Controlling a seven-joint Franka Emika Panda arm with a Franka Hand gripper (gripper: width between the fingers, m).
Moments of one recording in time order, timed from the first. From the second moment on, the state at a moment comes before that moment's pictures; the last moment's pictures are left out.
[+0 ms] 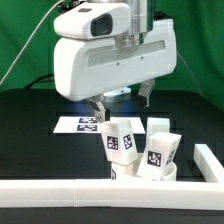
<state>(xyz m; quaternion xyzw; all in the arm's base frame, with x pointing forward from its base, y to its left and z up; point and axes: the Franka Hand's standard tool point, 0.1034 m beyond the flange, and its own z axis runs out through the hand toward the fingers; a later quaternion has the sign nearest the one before) 0.594 -0.010 0.108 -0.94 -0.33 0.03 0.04</state>
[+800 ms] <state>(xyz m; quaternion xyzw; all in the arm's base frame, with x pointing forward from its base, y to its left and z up) 0.603 -0.026 0.102 -0.90 -0.43 0.00 0.01</state>
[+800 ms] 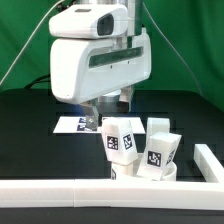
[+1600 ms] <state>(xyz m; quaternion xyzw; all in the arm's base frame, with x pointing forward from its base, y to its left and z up) 0.600 -0.012 0.088 -0.93 -0.36 0.01 0.01</state>
